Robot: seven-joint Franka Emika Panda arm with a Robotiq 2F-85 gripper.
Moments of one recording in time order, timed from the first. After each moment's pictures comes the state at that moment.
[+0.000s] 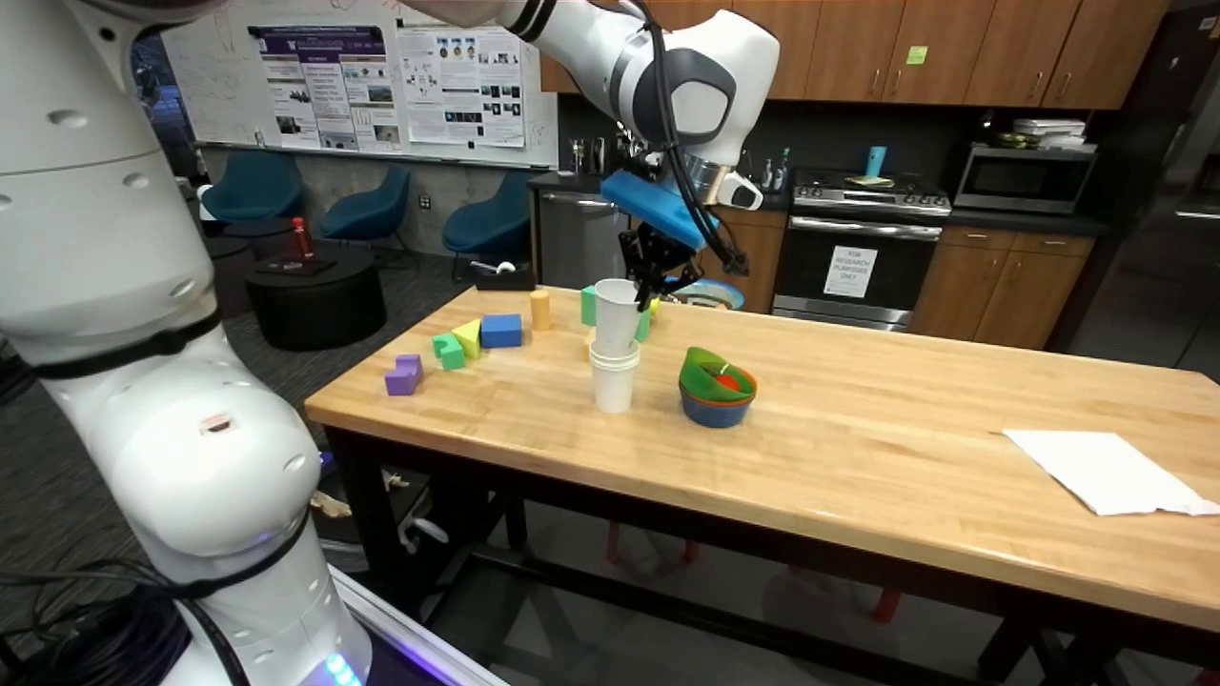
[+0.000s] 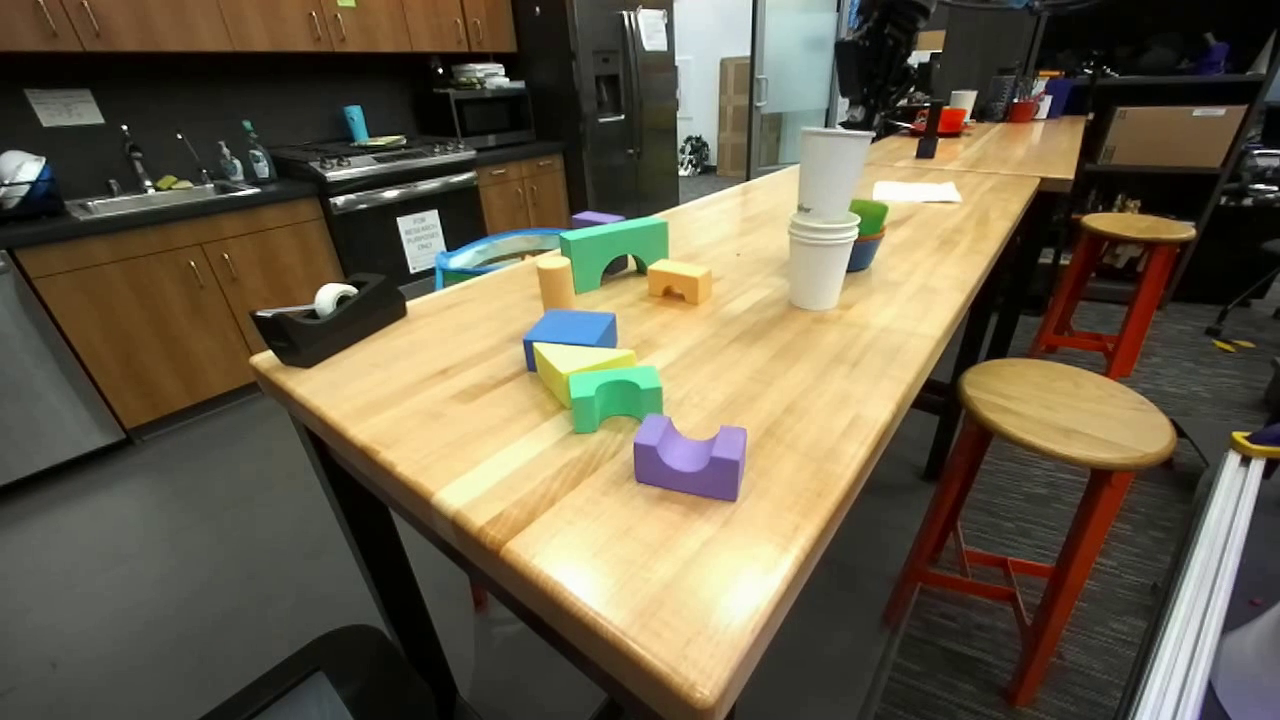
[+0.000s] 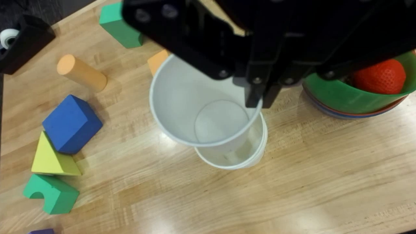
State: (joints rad) arm -0.18 -0.07 -0.29 -2.05 0.26 1.86 -0.44
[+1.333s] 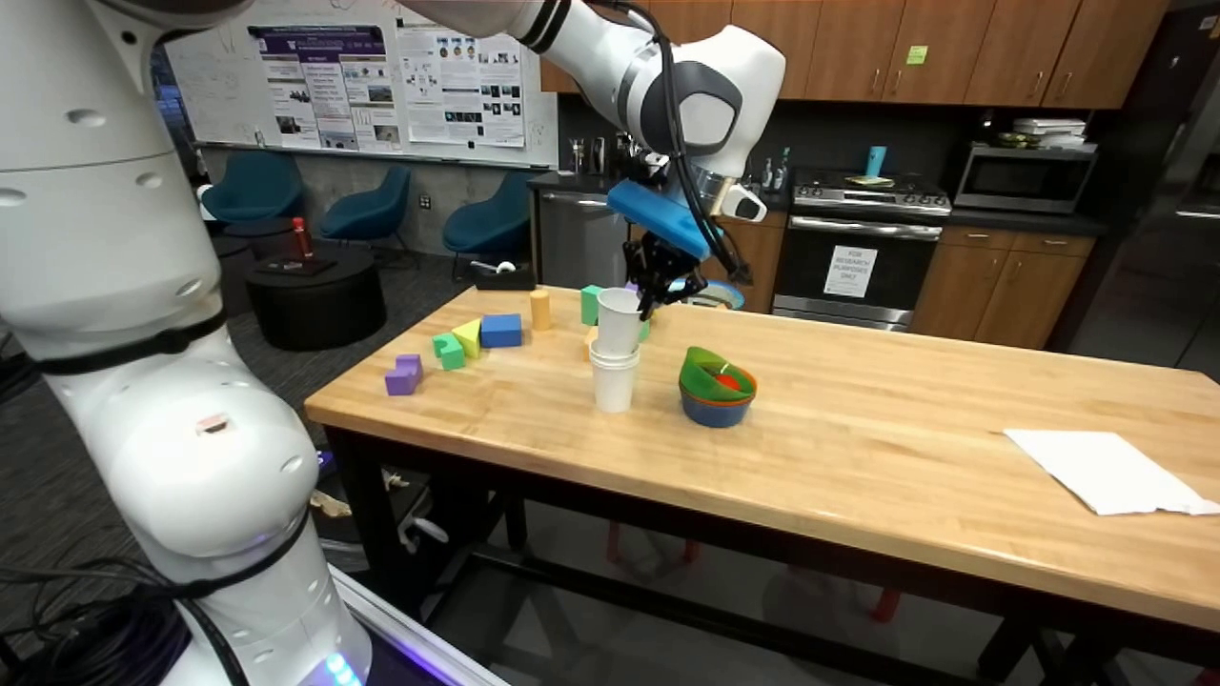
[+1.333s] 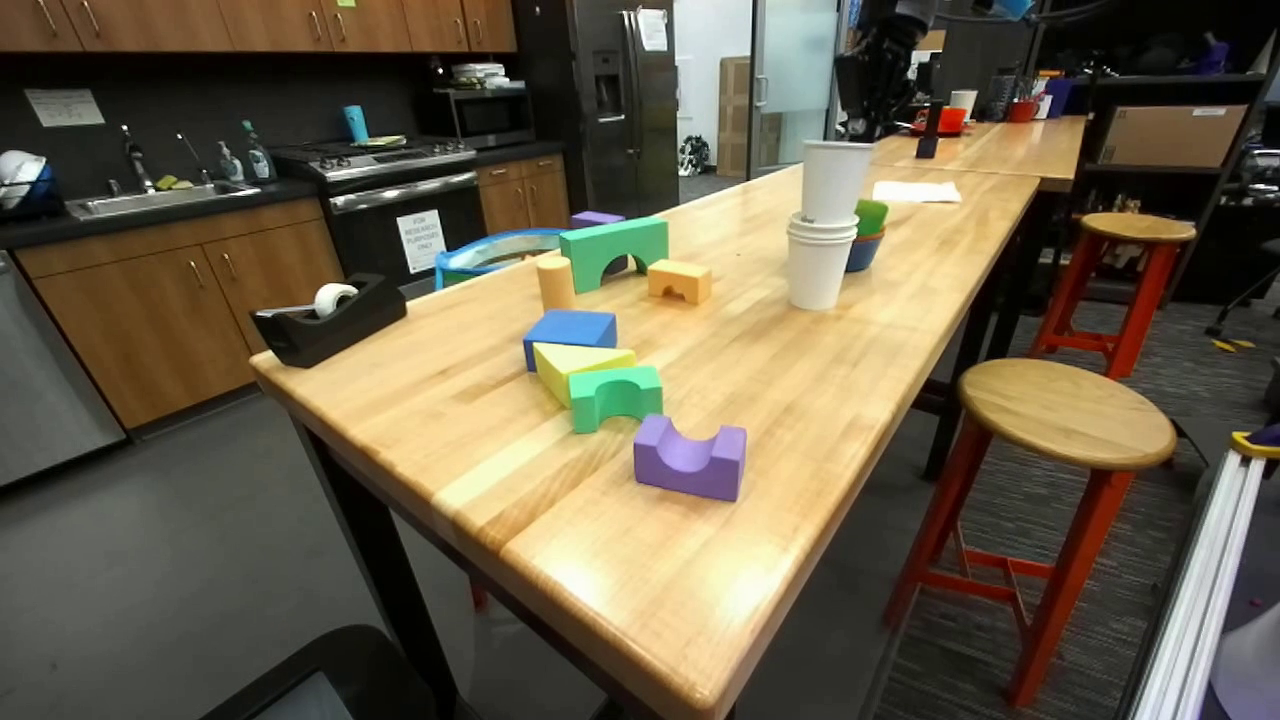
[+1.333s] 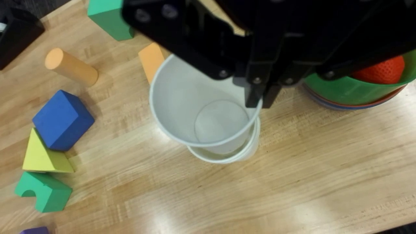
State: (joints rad) arm -0.20 -0.03 -0.28 -2.04 0.26 1.85 -0.44
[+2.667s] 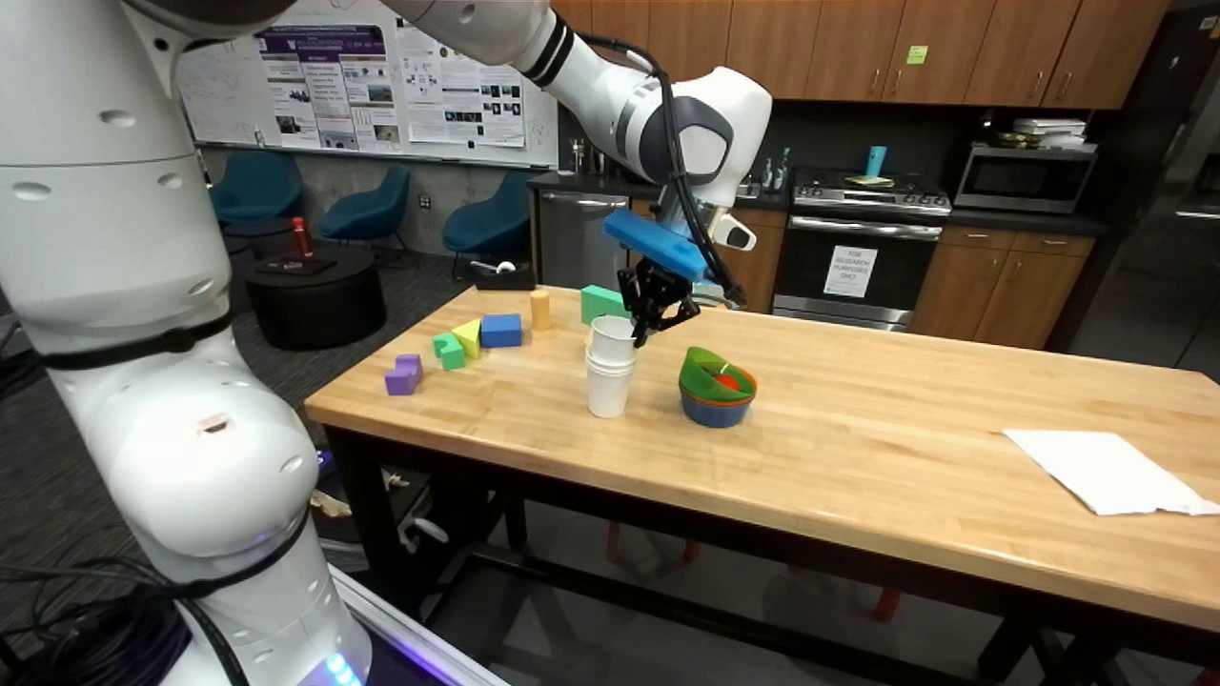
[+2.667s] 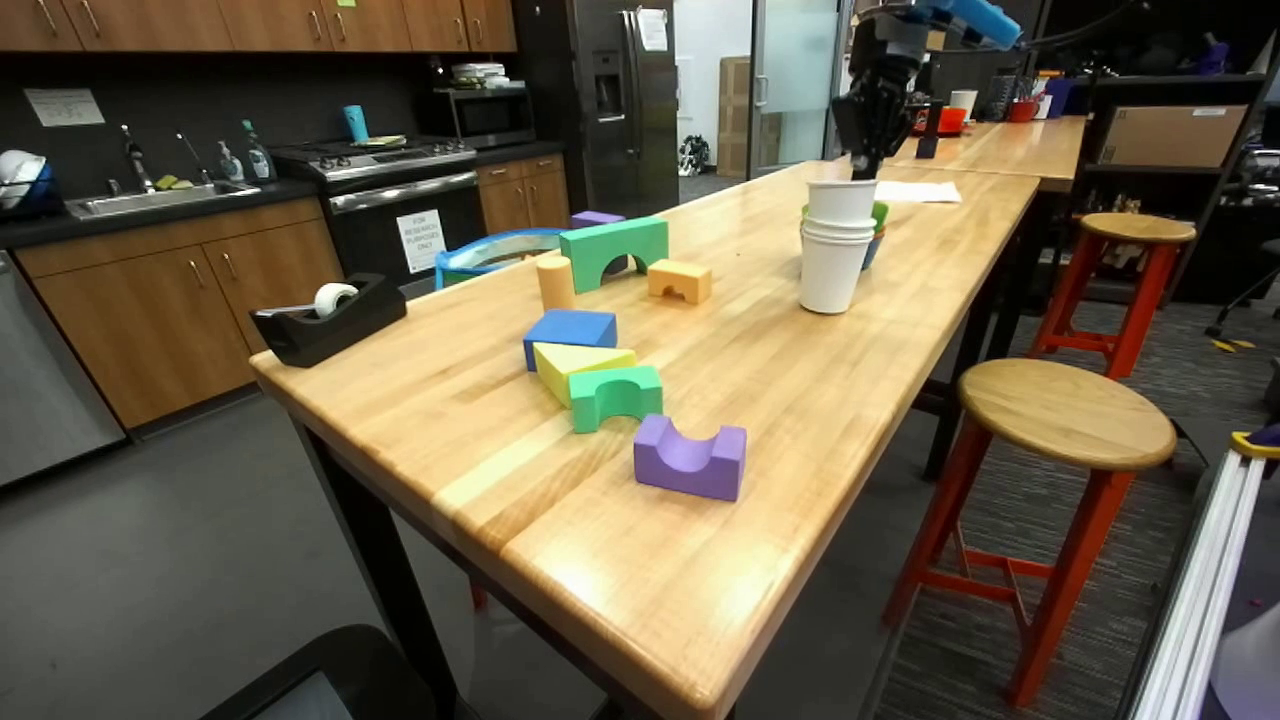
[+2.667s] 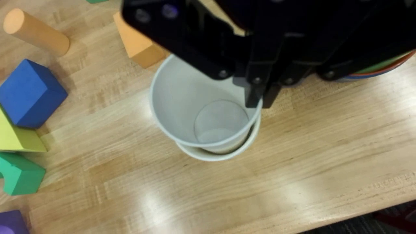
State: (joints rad) arm -0.20 0.02 -0.26 -2.06 0.21 1.87 -0.41
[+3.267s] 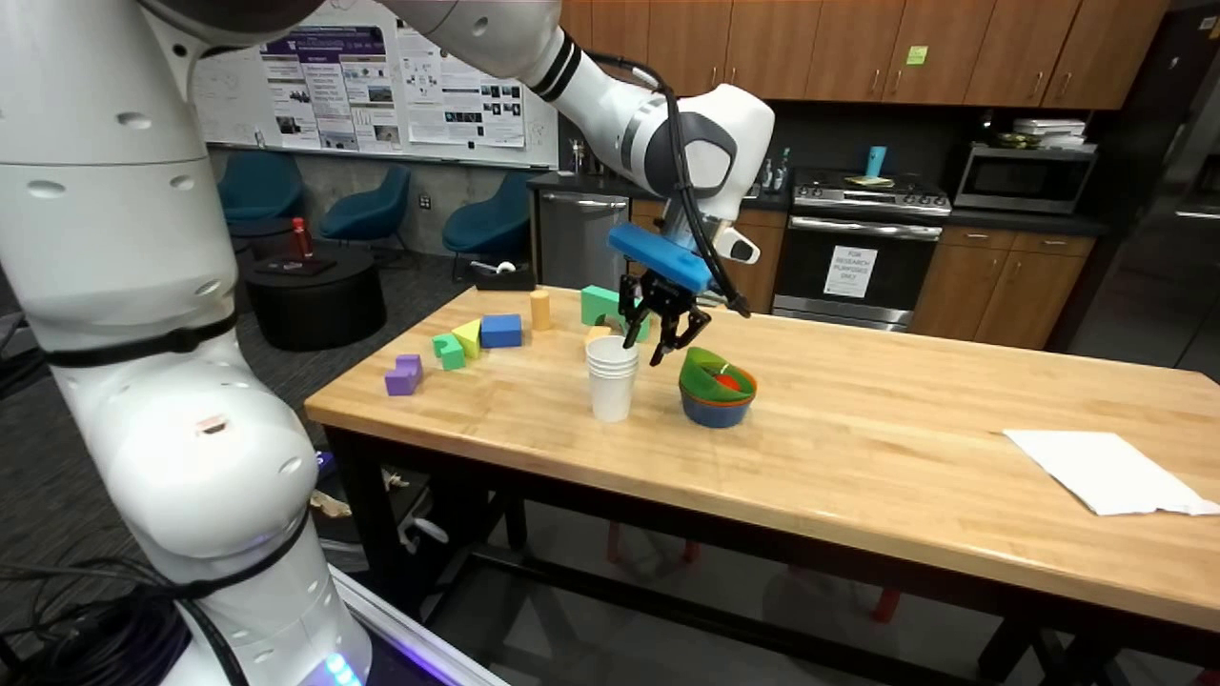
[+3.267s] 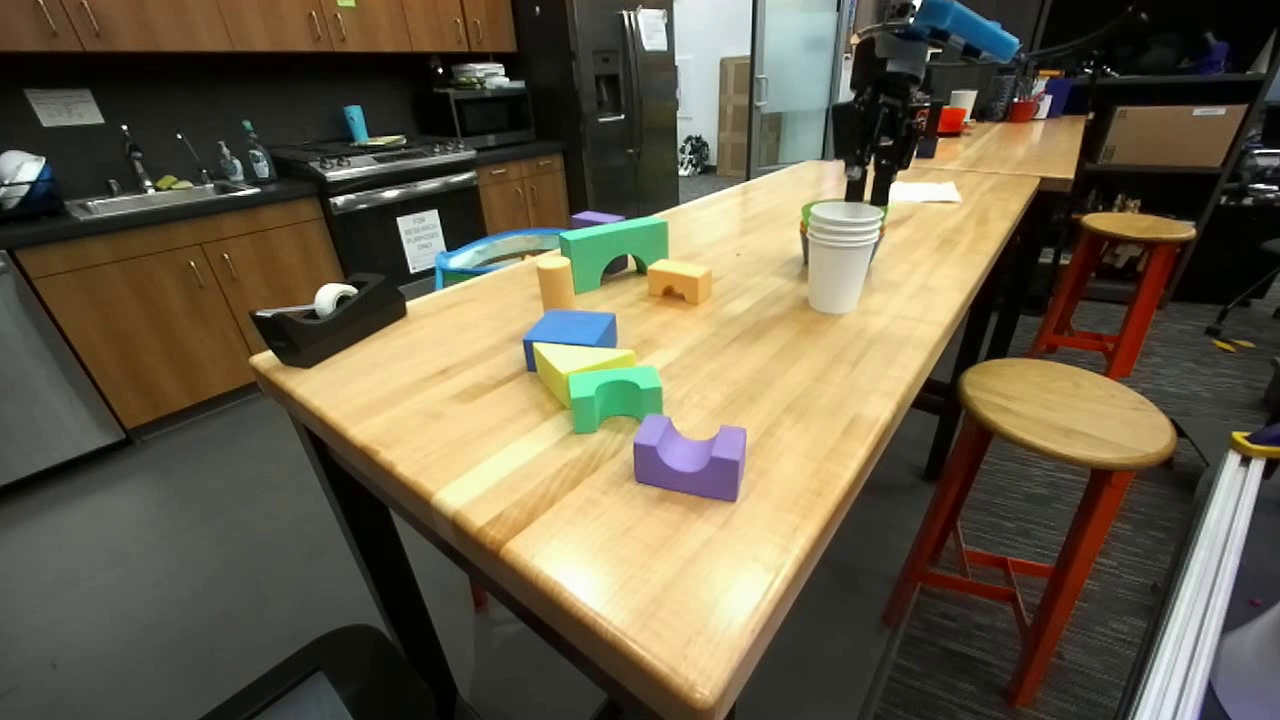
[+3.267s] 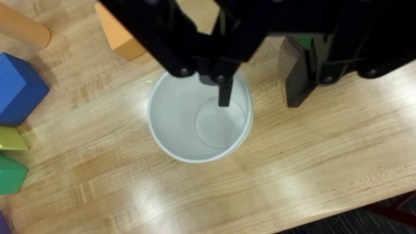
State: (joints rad) arm -0.21 0.05 -0.26 -2.06 0.19 1.88 -0.40
